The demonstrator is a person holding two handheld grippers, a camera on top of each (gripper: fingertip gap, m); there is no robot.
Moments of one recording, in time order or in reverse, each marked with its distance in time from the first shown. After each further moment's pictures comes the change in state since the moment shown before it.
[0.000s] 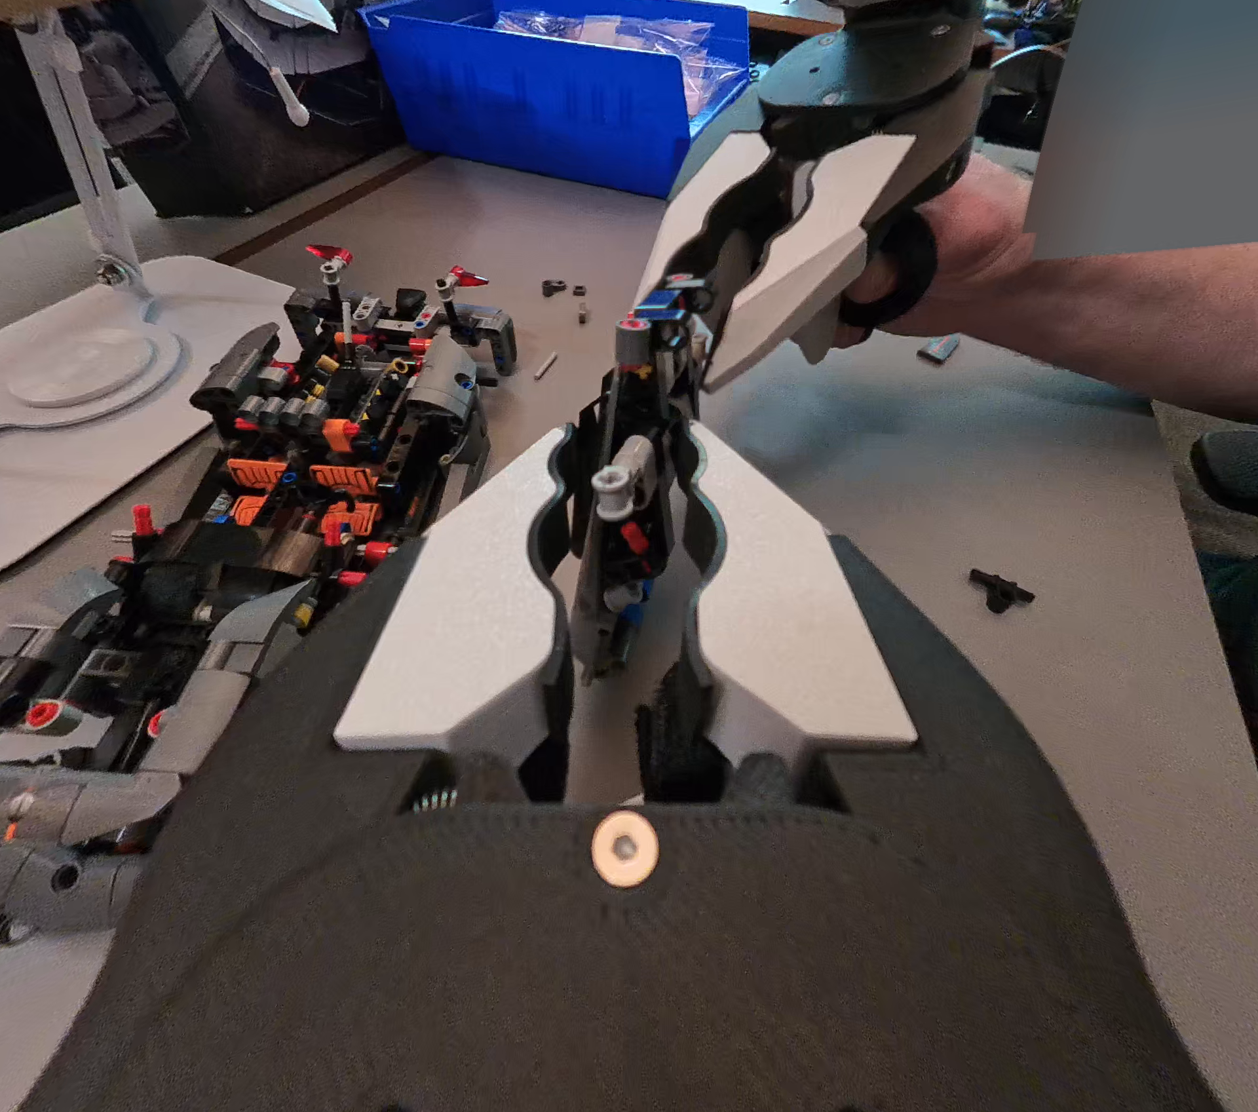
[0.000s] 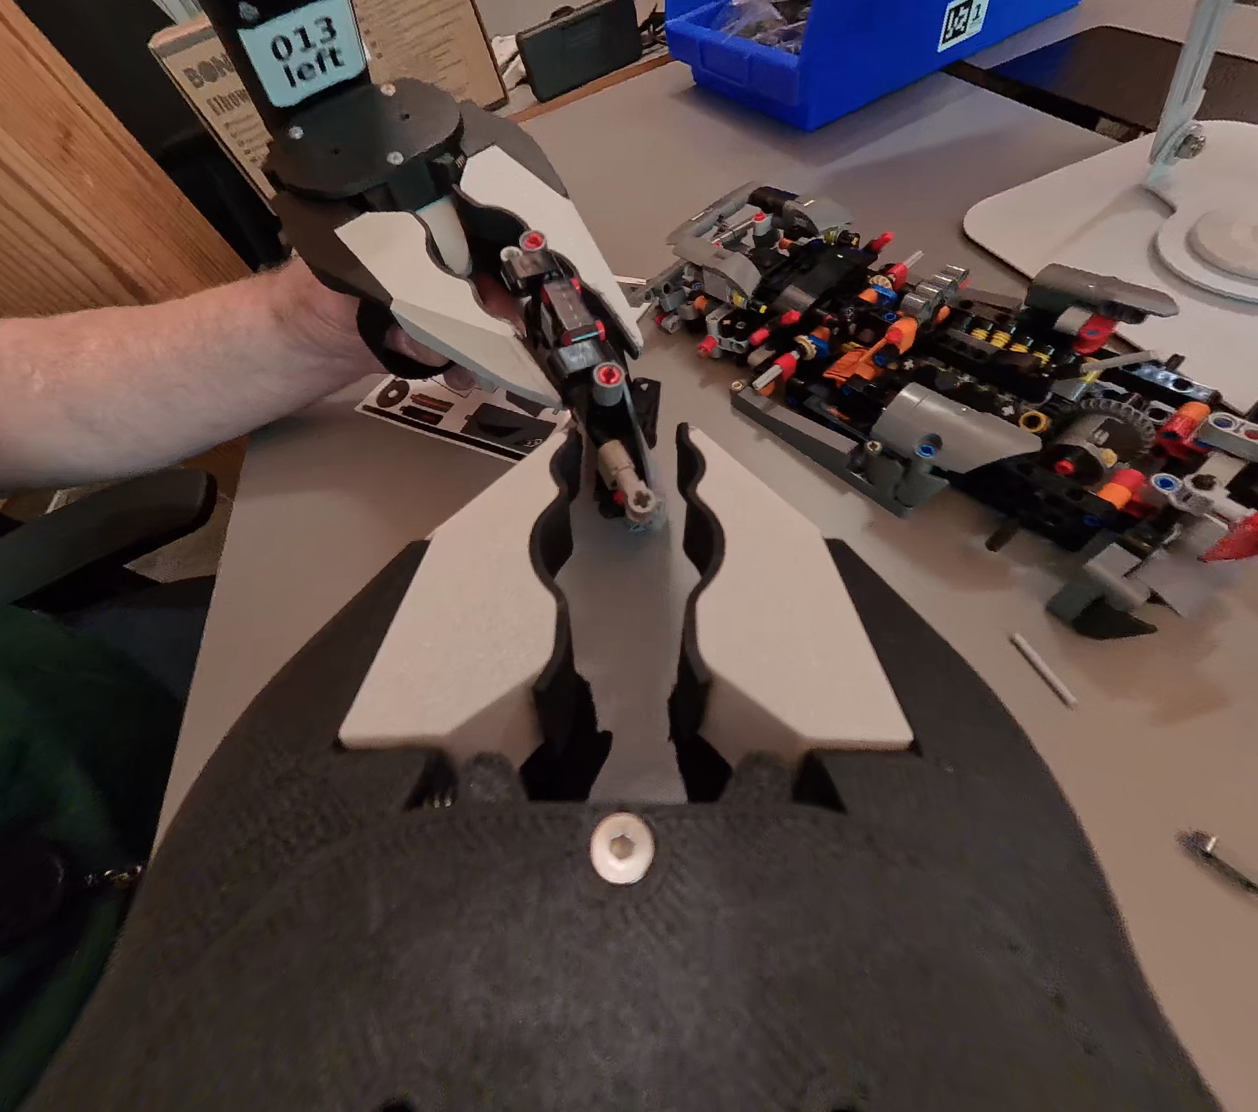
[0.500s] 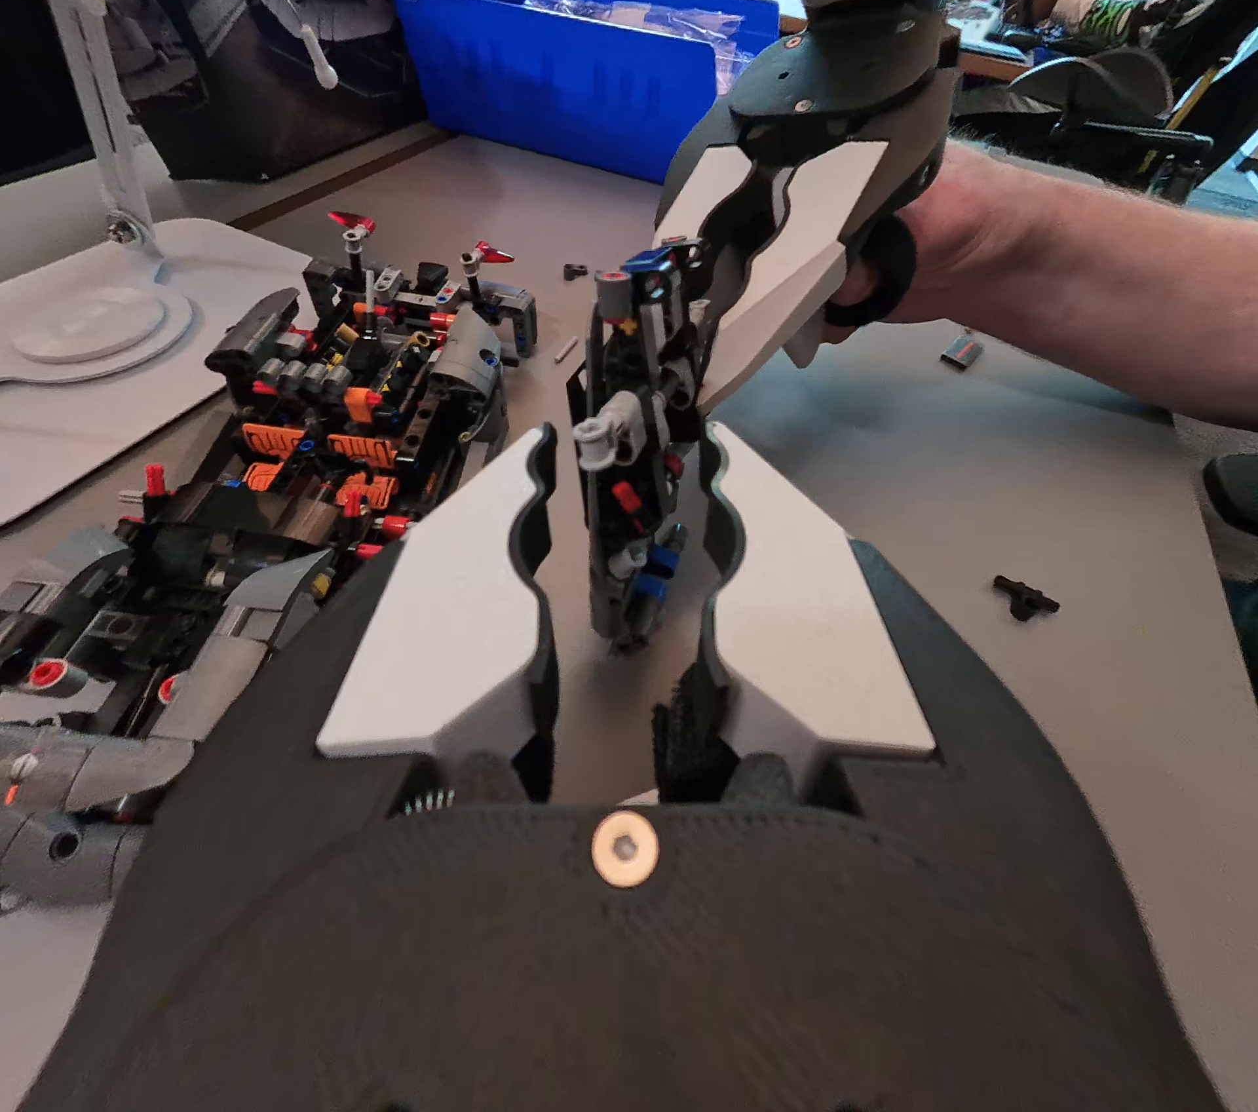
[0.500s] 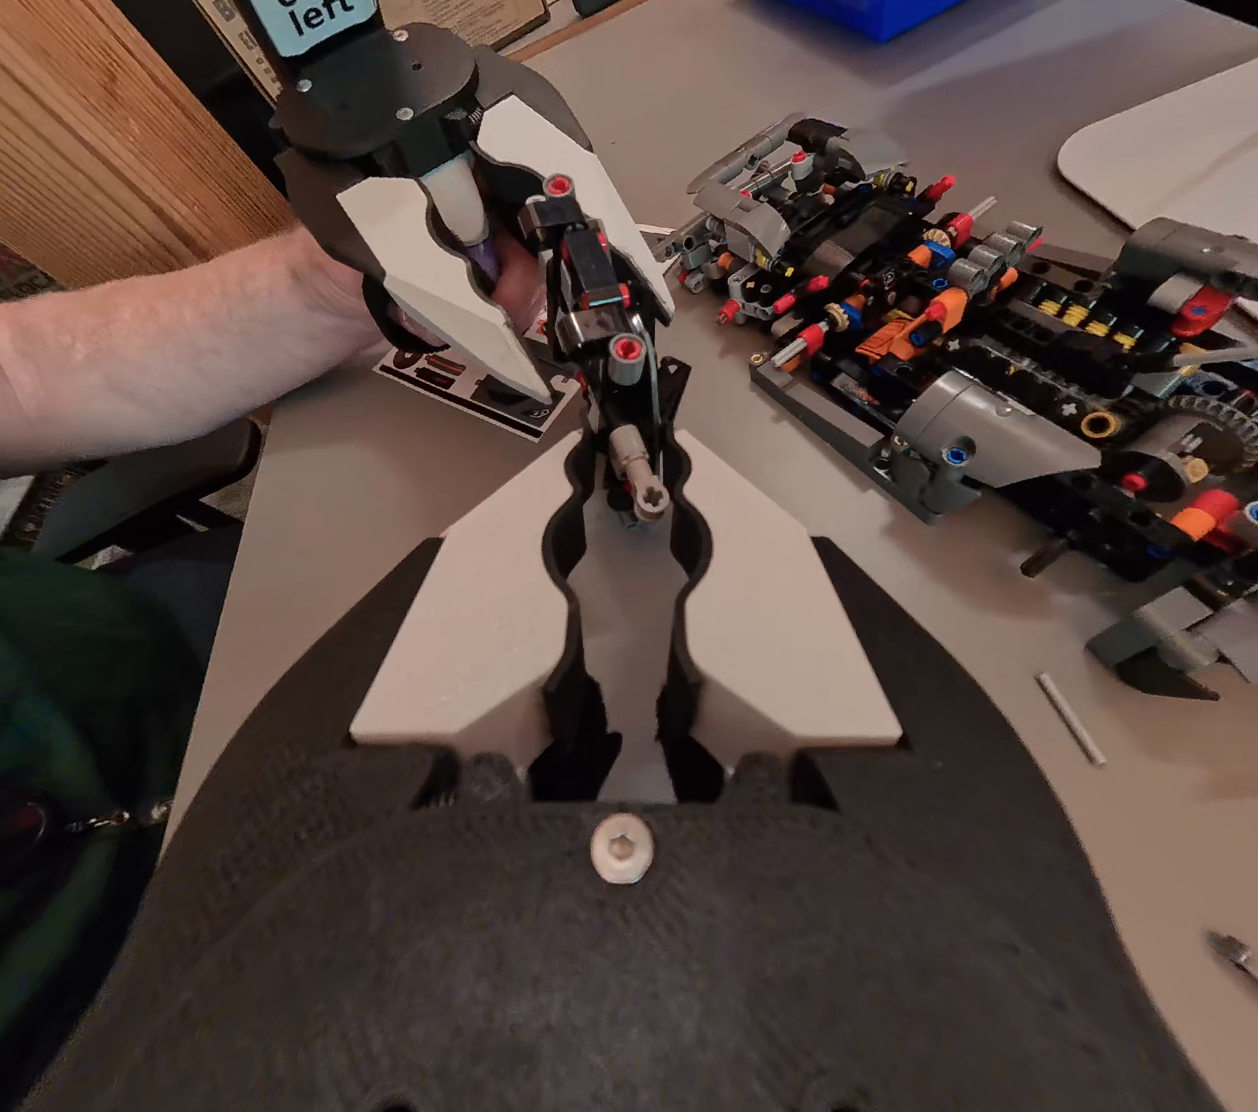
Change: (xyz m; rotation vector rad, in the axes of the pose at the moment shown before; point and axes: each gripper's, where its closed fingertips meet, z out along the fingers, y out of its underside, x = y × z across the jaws) left arm -0.012 0.008 0.001 -0.003 -0.018 -0.050; right arm 0.007 0.010 0.016 -0.109 -0.112 0.030
